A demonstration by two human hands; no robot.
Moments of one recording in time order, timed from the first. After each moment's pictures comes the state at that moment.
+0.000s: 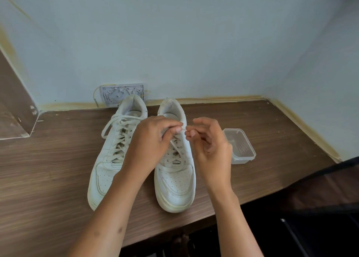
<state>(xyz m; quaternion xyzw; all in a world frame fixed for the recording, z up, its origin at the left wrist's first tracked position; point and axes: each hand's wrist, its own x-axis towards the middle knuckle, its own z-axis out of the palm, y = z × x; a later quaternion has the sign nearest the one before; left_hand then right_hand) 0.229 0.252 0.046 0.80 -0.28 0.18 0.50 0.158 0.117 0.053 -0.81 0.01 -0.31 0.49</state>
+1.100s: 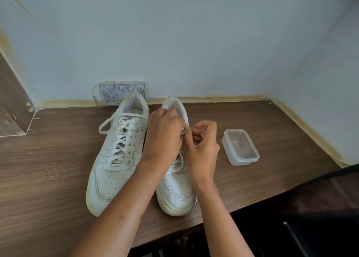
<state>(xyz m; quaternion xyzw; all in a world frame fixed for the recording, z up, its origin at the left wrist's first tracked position) 0.249 0.220 0.036 0.90 -0.25 0.22 0.30 0.188 0.136 0.027 -0.75 0.12 -0.32 0.56</state>
